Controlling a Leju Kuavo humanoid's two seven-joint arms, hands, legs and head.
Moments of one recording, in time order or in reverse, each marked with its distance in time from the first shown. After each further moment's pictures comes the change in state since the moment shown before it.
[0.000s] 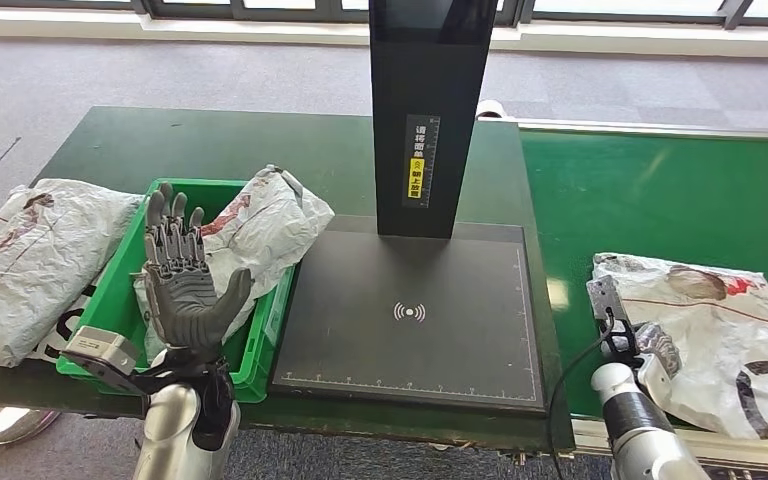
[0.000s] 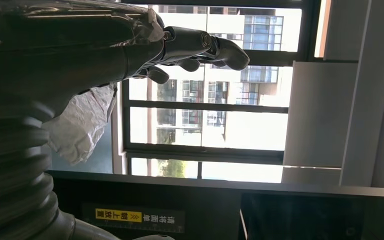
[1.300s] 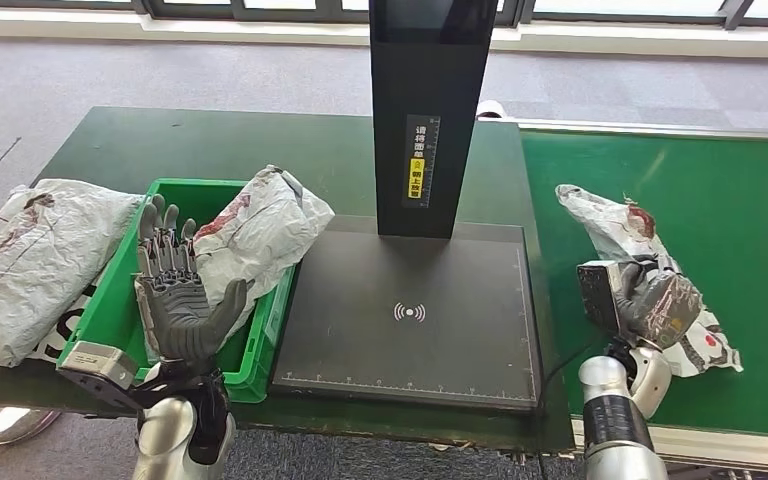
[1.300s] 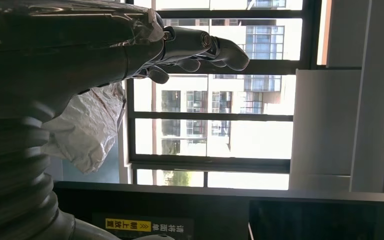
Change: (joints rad) left arm 0.048 0.003 0.000 -0.038 -0.028 0.034 0.000; right arm 0.131 0.185 -0.111 -0.428 -0.106 -0.366 -0.794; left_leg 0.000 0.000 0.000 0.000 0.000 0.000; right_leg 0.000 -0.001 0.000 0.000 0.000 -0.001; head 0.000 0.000
